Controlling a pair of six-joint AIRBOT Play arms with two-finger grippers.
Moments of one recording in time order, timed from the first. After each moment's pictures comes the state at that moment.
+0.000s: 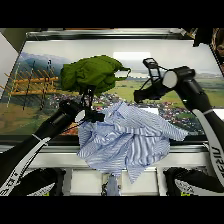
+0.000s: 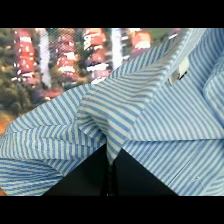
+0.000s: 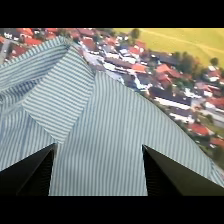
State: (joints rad) left arm -0.64 -1.21 0.96 1.62 -0.96 -2.00; right arm 0.38 -1.39 1.41 -1.41 1.24 1.69
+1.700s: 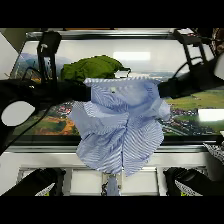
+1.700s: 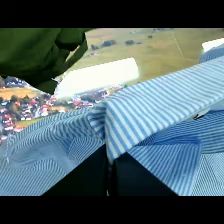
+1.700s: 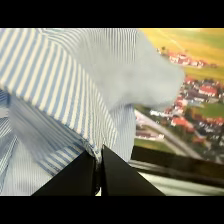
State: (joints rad) left arm -0.63 -0.93 1.30 1.62 -1.12 -1.93; right arm 0.46 -1.10 1.70 -1.67 1.74 1.79
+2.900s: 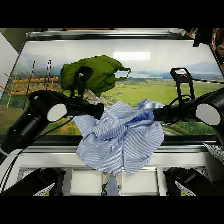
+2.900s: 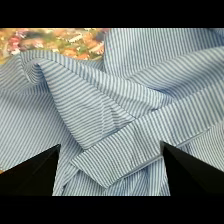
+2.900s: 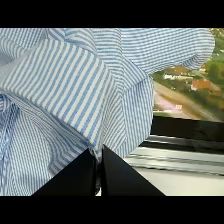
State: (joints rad) left arm -0.63 -1.02 1.16 1.54 -1.13 -1.86; right arm 0.51 -0.89 1.22 -1.68 1.55 1.99
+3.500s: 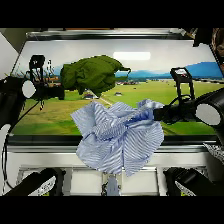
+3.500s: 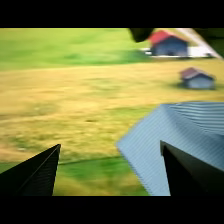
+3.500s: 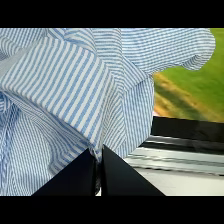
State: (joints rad) left arm -0.11 -1.15 1.16 1.71 -1.10 -1.76; right arm 0.51 -0.89 1.22 -1.68 1.55 1.99
